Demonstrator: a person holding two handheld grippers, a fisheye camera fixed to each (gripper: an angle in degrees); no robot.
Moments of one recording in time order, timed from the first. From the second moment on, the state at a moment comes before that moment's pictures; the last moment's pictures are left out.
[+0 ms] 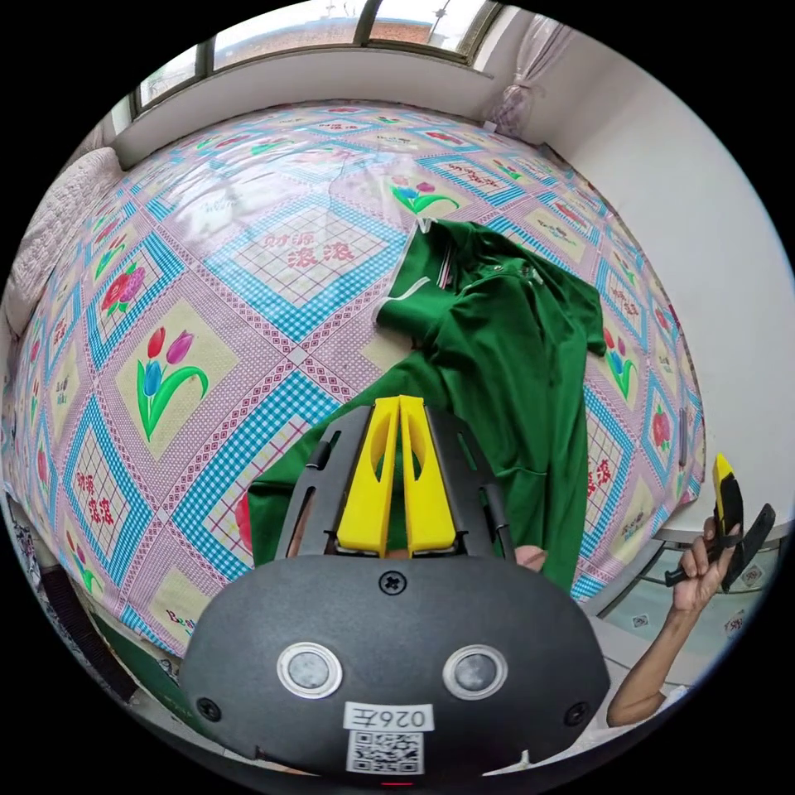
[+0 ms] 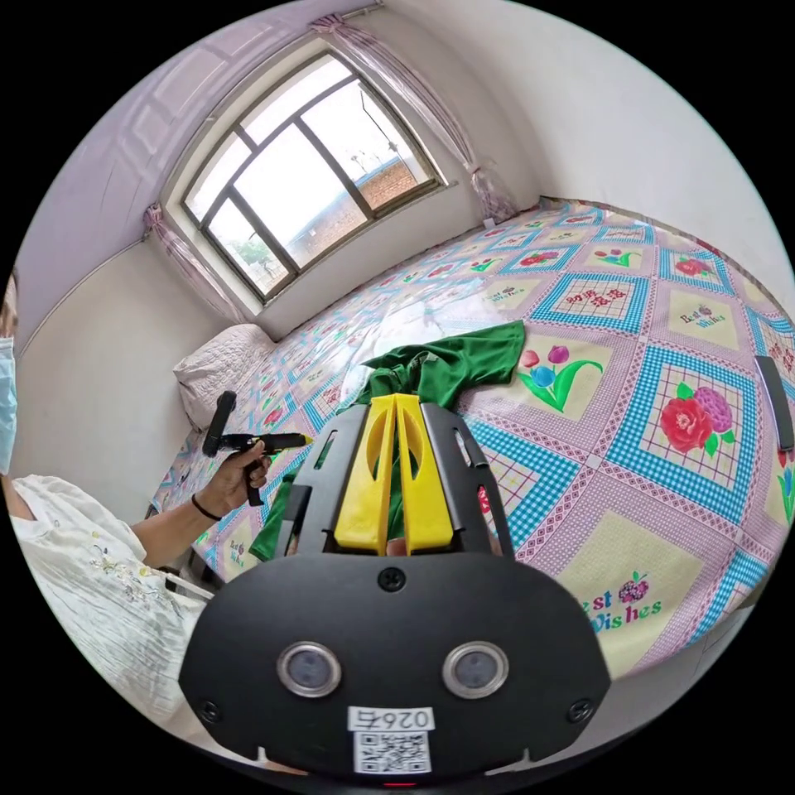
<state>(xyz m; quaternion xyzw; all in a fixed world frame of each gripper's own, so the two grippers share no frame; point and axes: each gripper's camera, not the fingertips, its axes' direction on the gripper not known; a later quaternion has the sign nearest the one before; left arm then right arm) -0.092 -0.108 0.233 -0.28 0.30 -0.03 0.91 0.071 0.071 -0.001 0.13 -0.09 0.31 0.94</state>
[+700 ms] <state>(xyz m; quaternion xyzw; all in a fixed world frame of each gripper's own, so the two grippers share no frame) -0.062 -0.086 0.175 -0.19 0.32 0.11 0.92 0.105 0.031 0.084 0.08 -0.12 0.30 0.94</state>
